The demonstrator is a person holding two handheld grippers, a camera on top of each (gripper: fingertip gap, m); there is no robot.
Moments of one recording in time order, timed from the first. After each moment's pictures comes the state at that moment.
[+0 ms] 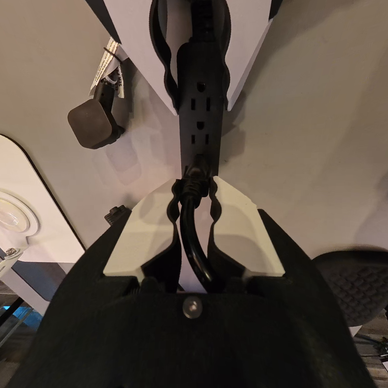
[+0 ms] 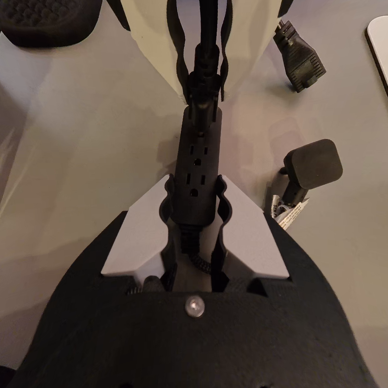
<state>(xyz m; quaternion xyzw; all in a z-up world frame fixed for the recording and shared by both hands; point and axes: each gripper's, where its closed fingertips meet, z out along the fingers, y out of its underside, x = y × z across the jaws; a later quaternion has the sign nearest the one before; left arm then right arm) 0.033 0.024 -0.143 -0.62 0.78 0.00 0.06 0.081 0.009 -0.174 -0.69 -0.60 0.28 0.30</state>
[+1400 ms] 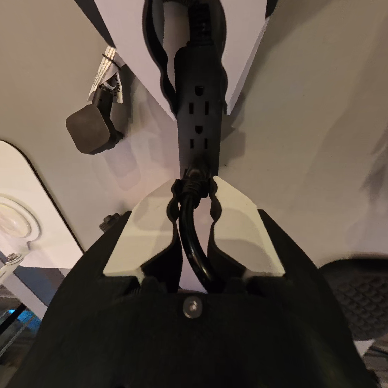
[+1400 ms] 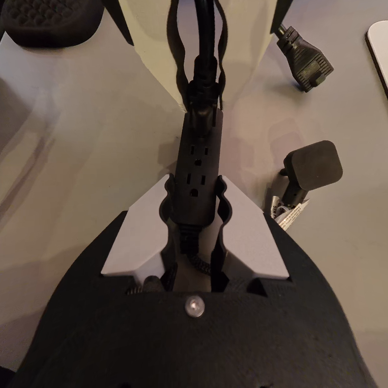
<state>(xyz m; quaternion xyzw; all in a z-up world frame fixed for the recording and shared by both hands) 0.035 0.025 -0.148 -0.61 0.79 0.00 0.07 0.081 0.009 -0.174 -0.68 -0.60 0.28 0.30</state>
